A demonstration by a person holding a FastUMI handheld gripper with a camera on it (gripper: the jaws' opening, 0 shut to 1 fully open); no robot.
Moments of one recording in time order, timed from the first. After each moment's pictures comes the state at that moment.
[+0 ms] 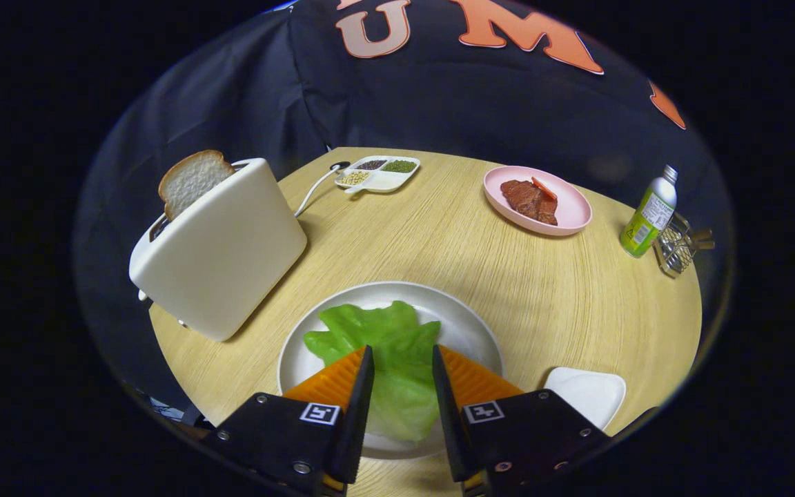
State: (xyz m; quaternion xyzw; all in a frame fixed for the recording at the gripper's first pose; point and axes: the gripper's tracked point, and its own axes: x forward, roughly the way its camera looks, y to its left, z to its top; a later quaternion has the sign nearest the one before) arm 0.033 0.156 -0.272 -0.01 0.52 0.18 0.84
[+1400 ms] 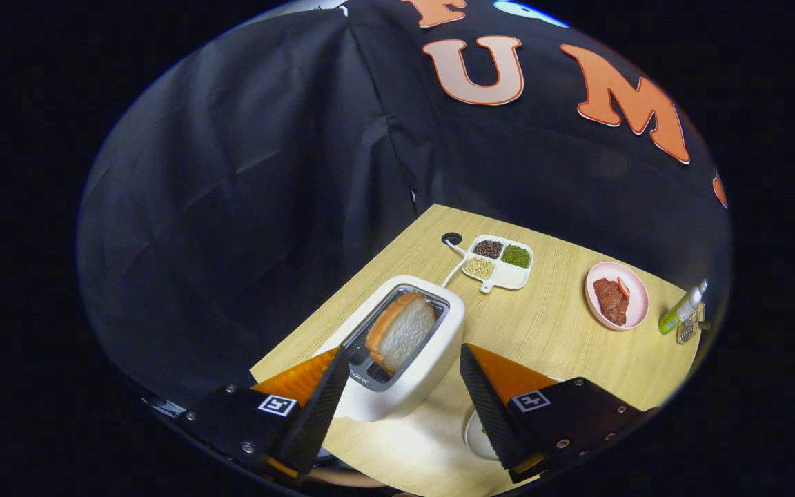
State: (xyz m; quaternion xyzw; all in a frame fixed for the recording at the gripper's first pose) arm 0.086 0.368 -0.091 0.03 0.49 0.28 0.83
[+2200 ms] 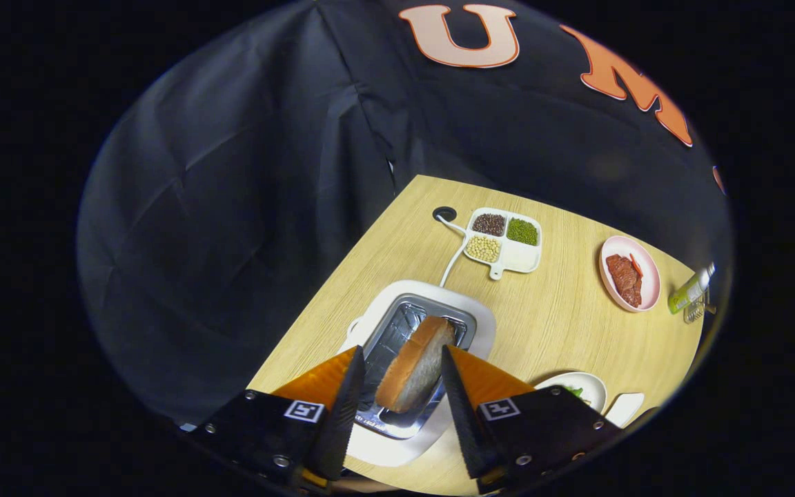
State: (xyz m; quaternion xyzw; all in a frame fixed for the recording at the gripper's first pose) arm 0.112 0.405 -0.147 0.02 0.56 0.21 0.80
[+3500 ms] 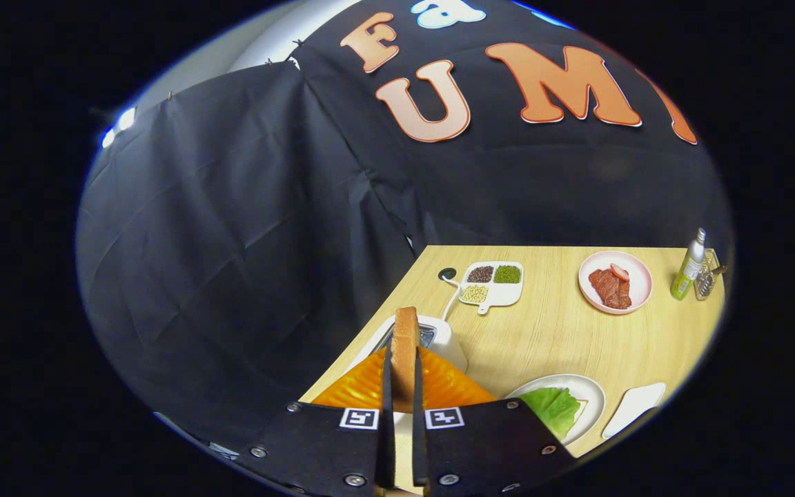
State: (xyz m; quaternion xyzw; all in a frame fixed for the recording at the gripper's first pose) arm 0.090 0.299 -0.052 0.18 0.41 0.24 0.86
